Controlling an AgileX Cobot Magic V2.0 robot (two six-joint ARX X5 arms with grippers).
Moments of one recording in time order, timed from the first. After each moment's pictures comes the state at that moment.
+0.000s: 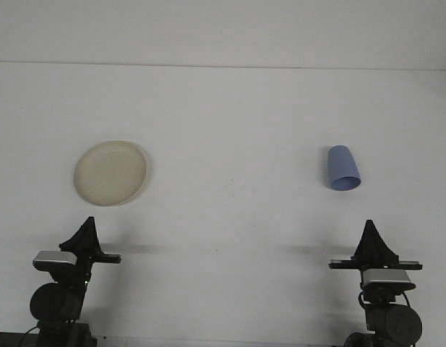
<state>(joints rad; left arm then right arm) -0.04 0.01 0.03 0.14 -0.03 -0.04 -0.02 0.00 0.01 0.23 -0.05 0.03</state>
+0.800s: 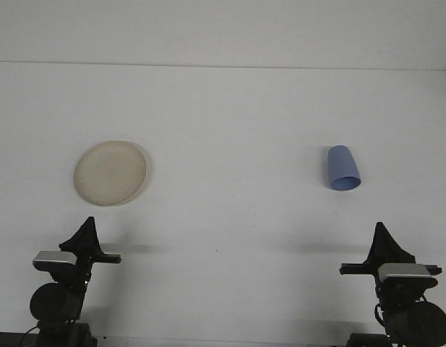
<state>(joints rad) -0.04 0.01 0.03 0.14 -0.03 -0.04 -0.02 0.11 0.41 -0.28 -0.05 0.03</state>
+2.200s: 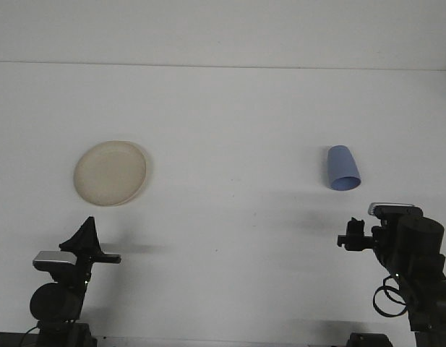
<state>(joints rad) -0.04 0.01 0.03 0.14 -0.03 -0.04 -0.02 0.75 0.88 -0.82 -0.05 0.06</state>
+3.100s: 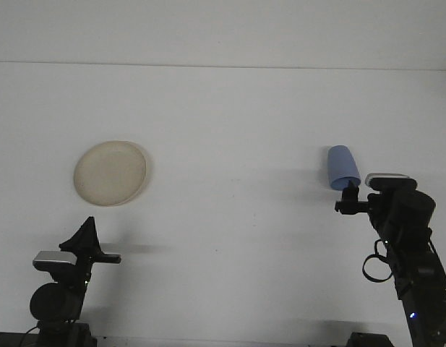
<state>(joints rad) -0.04 0.01 0.03 0.14 -0.03 -0.04 -0.07 0.96 0.77 -0.29 -0.06 0.01</state>
